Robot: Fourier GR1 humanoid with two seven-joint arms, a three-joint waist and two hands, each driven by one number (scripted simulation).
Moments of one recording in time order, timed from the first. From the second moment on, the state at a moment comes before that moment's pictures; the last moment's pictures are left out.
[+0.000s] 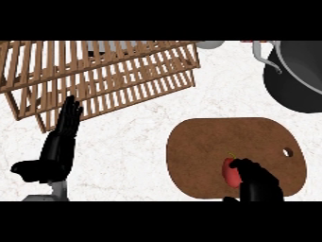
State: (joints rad) left arm 0.00 0.11 -0.10 -1.57 0.07 0.19 -0.13; right arm 0.32 -0.08 0.44 -1.77 1.63 -0.45 0.46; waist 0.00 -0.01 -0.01
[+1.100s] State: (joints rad) left arm -0.08 0.09 -0.14 -1.58 0.05 0.18 -0.09; right arm -0.78 -0.01 0.04 -1.12 1.43 -0.09 0.74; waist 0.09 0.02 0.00
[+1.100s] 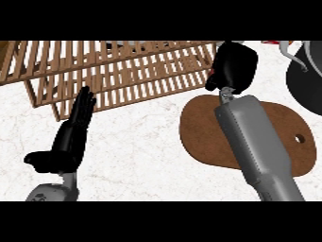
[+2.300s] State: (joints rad) left arm 0.01 0.09 -0.10 -1.62 0.05 0.18 -0.11; right arm -1.06 -0.31 -0.21 -0.58 1.46 -0.38 0.77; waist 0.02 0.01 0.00
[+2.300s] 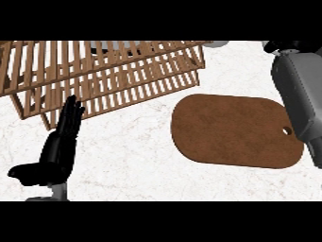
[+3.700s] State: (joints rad) left arm -0.04 0.07 -0.10 -1.57 0.03 0.17 -0.12; right arm -0.92 -0.57 -0.56 -0.22 1.07 -0.39 0.34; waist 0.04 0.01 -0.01
